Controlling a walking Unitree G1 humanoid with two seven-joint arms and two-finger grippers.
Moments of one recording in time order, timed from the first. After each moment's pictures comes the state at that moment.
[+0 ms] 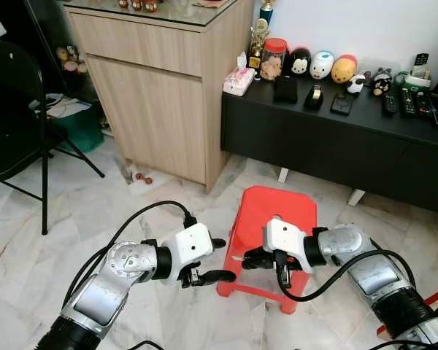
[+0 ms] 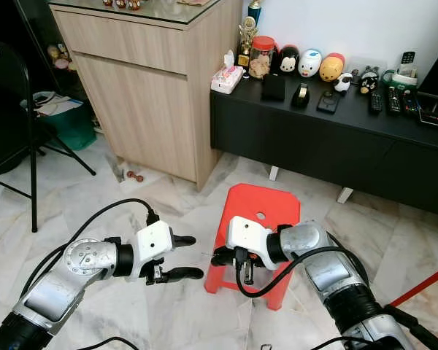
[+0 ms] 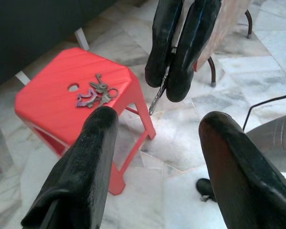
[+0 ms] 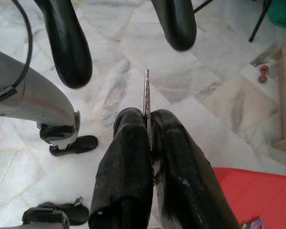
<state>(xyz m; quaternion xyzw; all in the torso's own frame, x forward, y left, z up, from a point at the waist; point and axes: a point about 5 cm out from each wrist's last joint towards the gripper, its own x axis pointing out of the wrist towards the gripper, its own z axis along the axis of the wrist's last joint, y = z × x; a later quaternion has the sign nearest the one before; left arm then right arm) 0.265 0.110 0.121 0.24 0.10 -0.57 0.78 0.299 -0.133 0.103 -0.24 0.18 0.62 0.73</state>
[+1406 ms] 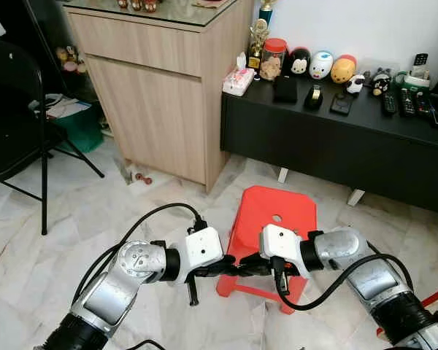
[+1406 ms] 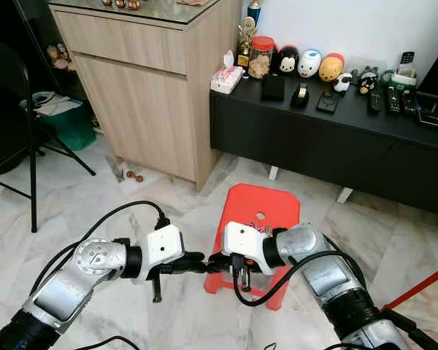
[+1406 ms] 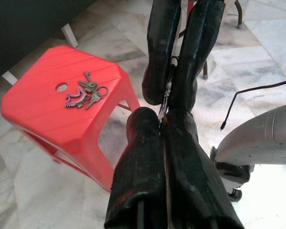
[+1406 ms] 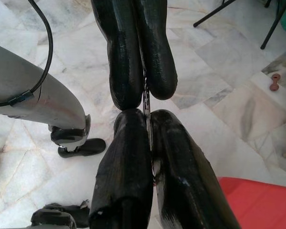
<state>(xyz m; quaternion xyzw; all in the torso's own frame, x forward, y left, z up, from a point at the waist) 0.264 0.101 0.120 0.25 0.11 -0.58 0.76 0.291 -0.125 0.103 -0.23 0.18 0.64 0.71</state>
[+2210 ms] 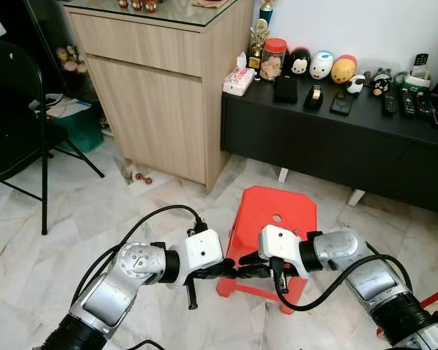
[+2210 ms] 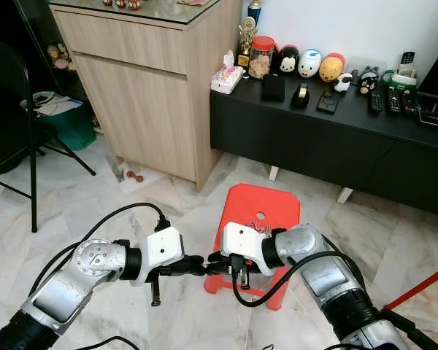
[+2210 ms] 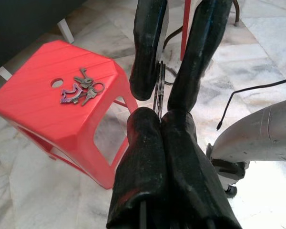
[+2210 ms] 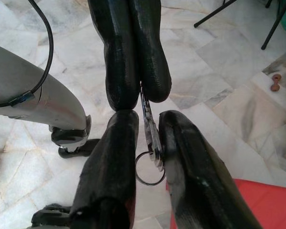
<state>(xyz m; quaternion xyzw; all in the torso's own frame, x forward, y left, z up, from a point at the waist) 0.262 0.101 0.118 0.25 0.12 -0.58 0.76 0.291 -0.124 0.102 -0.23 0.18 0.64 0.71</state>
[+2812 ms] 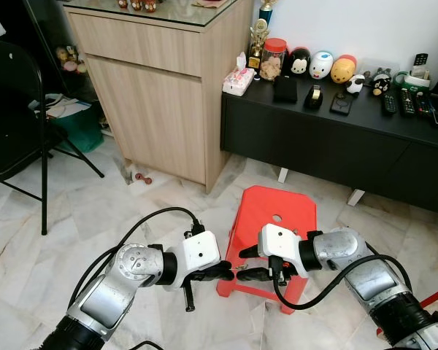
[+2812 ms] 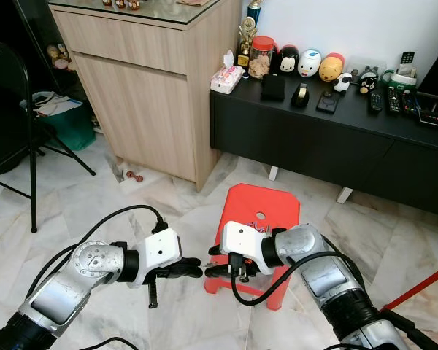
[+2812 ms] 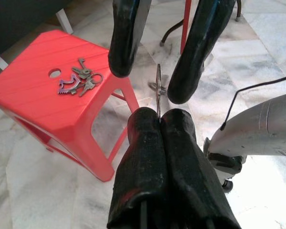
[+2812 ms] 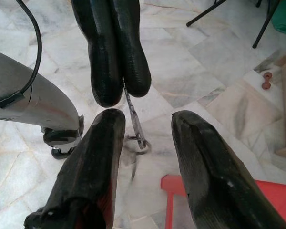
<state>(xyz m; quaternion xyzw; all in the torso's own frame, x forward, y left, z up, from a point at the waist) 0.260 0.105 0.114 0.25 0.14 -0.58 0.76 0.293 -0.125 0.102 -0.24 0.17 0.62 0.73</state>
